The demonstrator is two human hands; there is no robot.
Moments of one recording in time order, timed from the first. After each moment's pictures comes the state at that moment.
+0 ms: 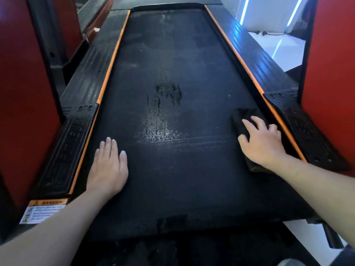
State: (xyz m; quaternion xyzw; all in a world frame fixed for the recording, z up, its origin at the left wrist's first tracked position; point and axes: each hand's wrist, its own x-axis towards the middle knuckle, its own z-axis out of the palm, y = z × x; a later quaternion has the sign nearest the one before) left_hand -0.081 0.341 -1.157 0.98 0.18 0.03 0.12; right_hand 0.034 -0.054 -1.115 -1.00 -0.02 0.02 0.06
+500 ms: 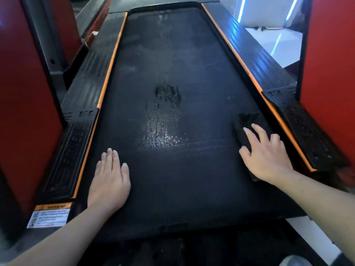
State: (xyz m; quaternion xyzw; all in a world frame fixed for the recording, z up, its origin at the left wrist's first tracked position) left_hand -0.108 0.329 -1.162 0.98 0.18 0.02 0.10; right_hand 0.000 -0.064 -1.126 -1.00 -0.04 0.00 0.00
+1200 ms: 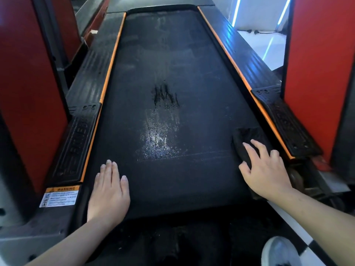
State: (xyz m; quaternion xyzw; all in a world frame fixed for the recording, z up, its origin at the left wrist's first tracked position) left_hand -0.180 0.315 -1.170 0.98 0.16 0.04 0.08; right_hand -0.079 -0.084 -1.129 -1.00 -0.03 -0.02 0.00
